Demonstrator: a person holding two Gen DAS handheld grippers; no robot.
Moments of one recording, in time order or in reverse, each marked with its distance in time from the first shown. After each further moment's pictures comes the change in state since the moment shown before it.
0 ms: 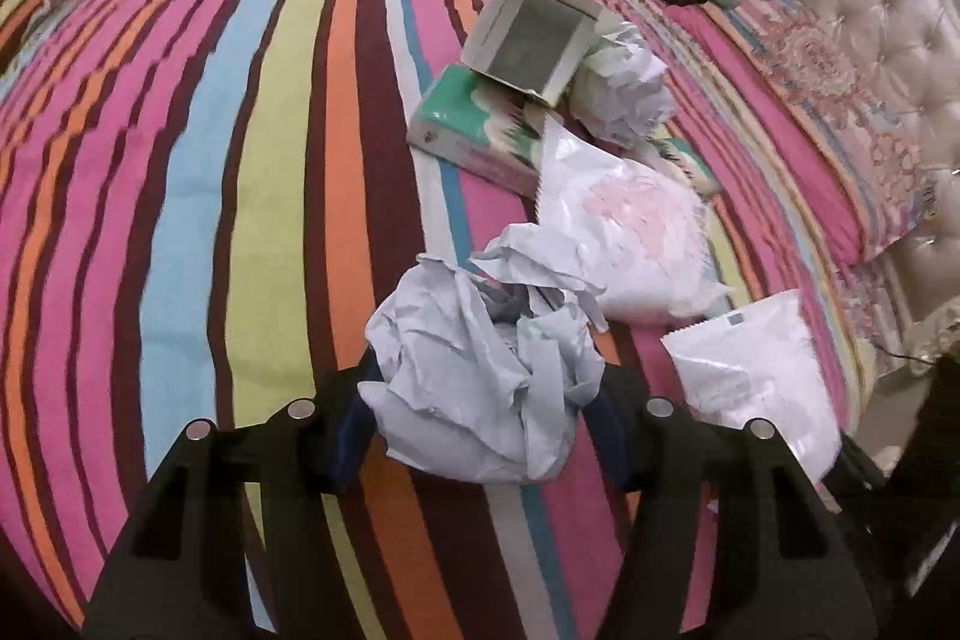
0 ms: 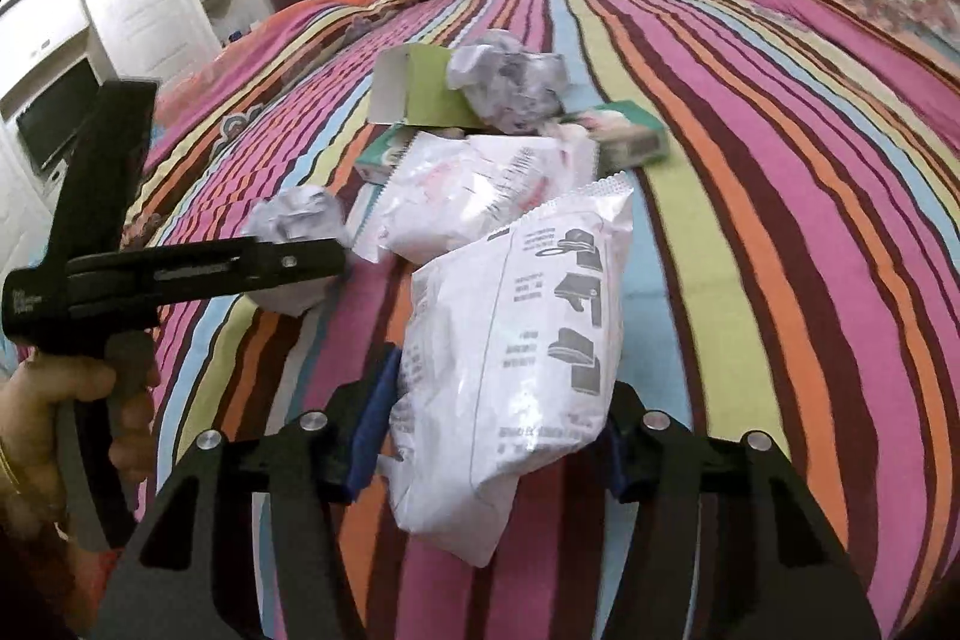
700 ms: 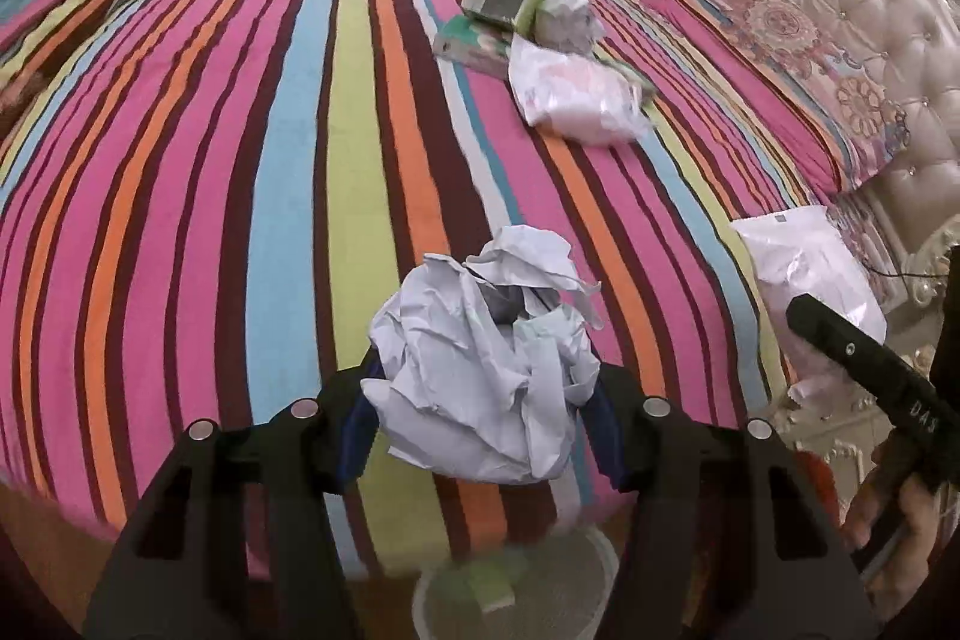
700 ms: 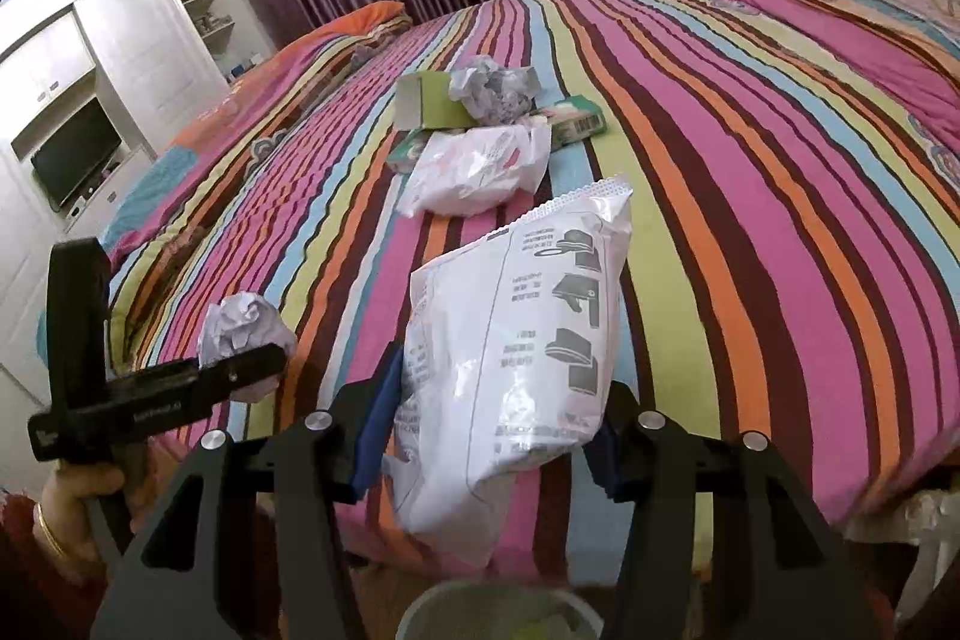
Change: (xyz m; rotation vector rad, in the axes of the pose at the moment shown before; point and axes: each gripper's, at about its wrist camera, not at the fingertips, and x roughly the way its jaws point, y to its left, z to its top) left arm -0.087 -0.017 -0.128 0.041 -0.047 0.064; right arm -0.078 -0.006 -0.044 0.073 -0.032 0.039
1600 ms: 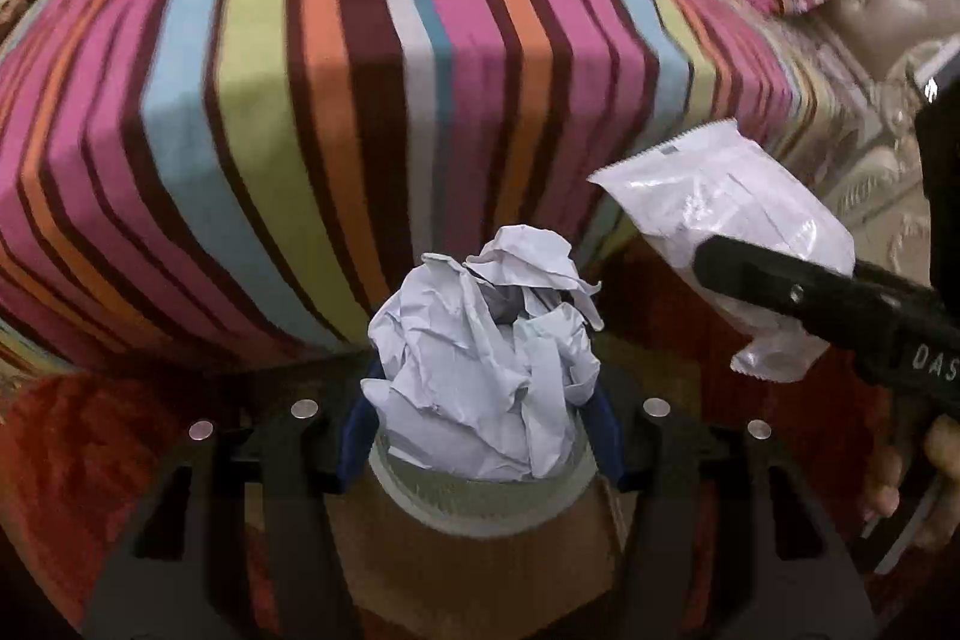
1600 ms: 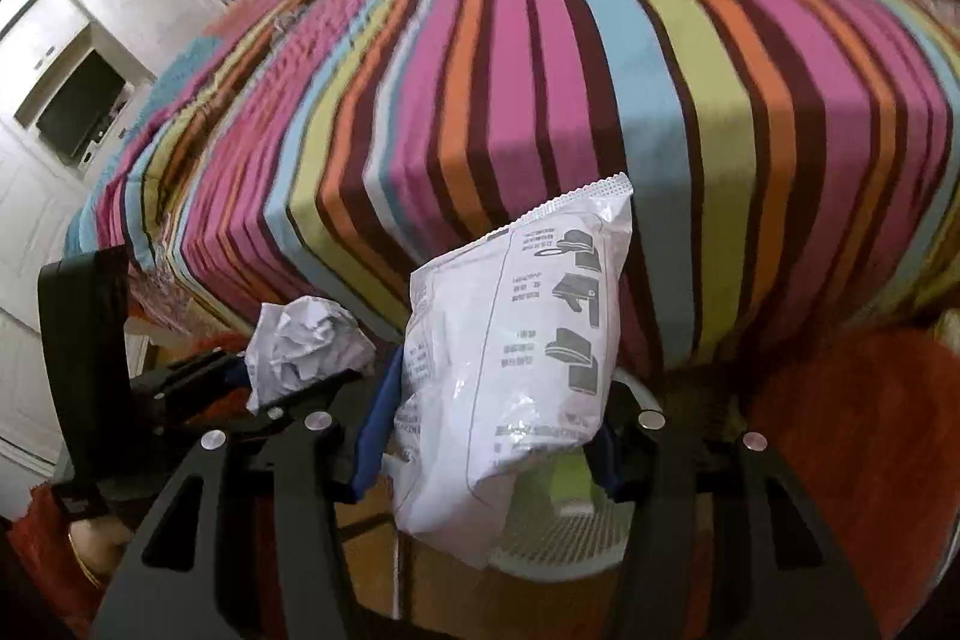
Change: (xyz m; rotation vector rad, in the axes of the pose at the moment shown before) left arm -0.011 -0.055 -0.170 0.142 0.229 -0.021; right arm -0.033 0.017 -0.134 0.073 0.283 0.032
